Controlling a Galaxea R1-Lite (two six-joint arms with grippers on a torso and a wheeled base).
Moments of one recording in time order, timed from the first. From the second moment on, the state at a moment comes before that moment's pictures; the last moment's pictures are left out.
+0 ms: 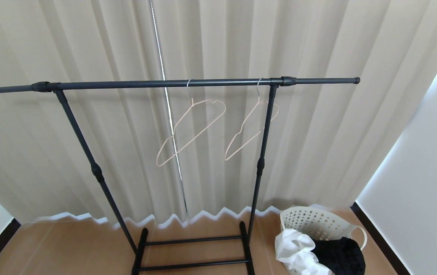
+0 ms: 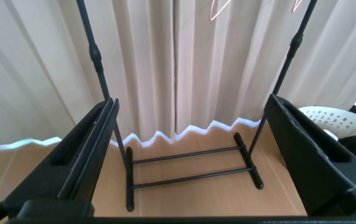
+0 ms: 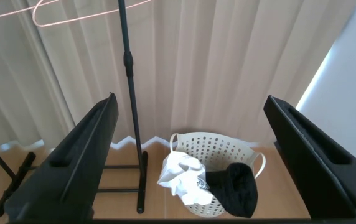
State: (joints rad) left arm 0.00 0.01 -0.02 0.05 -0.08 0.03; right arm 0.01 0.00 0.00 -0.02 -0.01 0.01
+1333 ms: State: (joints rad) left arm 0.00 0.01 -0.02 0.05 -0.08 0.03; right arm 0.01 0.00 0.00 -0.02 -0.01 0.01
